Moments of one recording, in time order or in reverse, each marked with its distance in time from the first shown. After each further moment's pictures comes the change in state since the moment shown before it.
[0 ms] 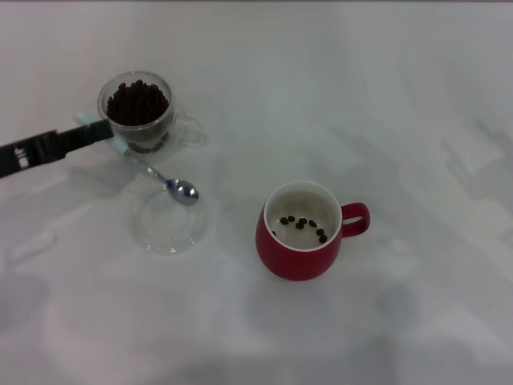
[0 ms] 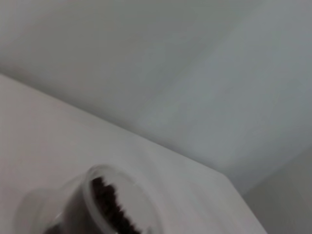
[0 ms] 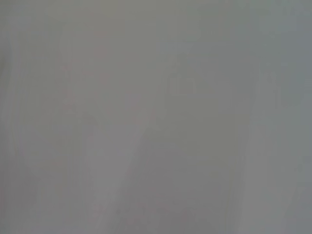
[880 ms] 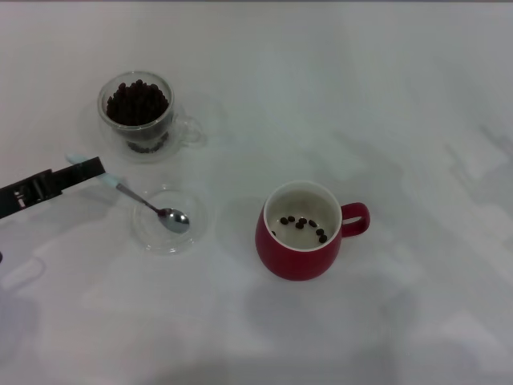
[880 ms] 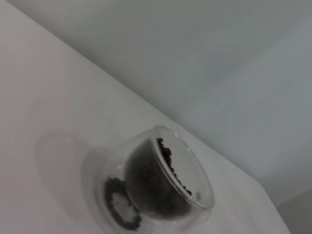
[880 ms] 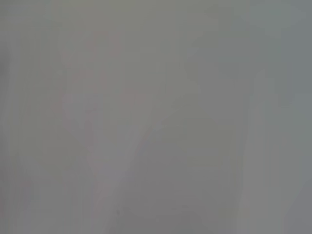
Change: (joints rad) left arm 0.104 -0.018 -0.001 0.050 -0.013 -0.096 0.002; right arm -0.019 0.000 0.000 -0.002 -0.004 -0.015 0.001
